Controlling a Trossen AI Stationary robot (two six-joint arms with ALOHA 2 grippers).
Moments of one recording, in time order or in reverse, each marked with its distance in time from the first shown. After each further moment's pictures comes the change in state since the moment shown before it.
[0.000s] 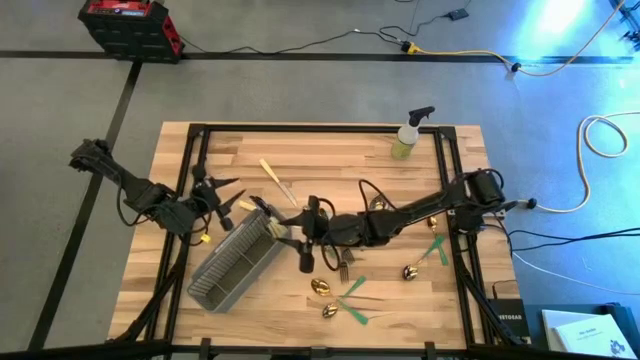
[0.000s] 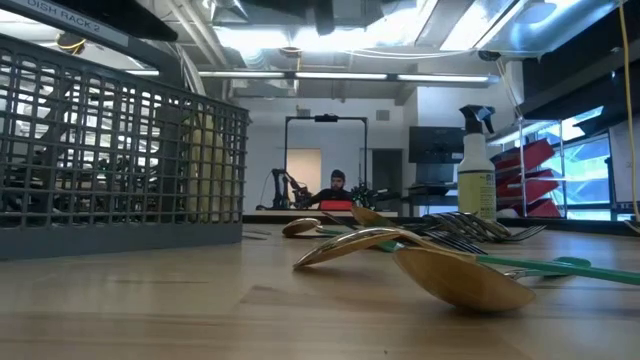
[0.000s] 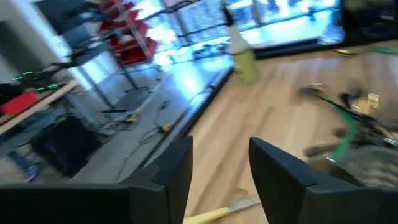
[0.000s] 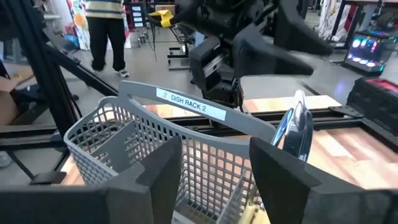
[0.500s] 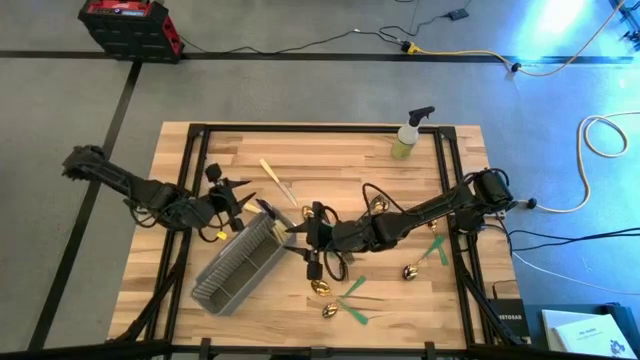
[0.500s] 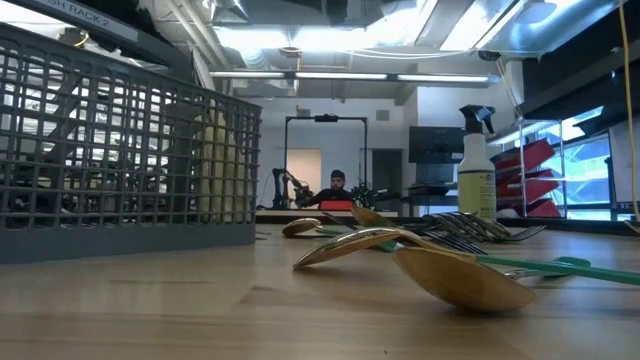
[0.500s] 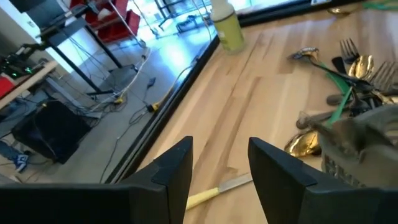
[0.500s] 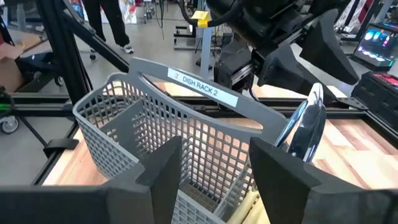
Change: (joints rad) left arm 0.151 0.091 0.000 0.006 0.175 -0.002; right arm 0.031 -0.038 0.000 -0.129 0.002 -0.020
